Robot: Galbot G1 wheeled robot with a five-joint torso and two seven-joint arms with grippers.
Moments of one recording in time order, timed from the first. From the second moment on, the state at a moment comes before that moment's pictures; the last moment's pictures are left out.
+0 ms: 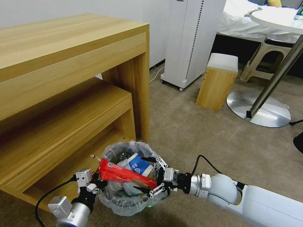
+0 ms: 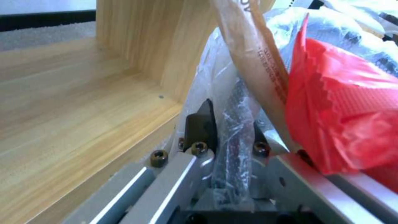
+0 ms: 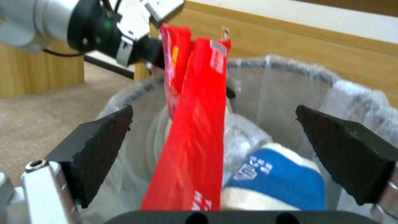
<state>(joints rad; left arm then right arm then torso) 1.84 -1.43 -0.61 -2.35 -0.49 0.28 0.01 -0.69 0.60 -0.60 1.96 0.53 0.39 -0.32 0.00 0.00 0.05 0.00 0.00</state>
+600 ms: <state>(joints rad) 1.83 -1.40 -0.64 -2.30 -0.49 0.30 0.01 -0.69 0.62 -0.54 2.00 0.57 0.41 -0.33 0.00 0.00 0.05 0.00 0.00</state>
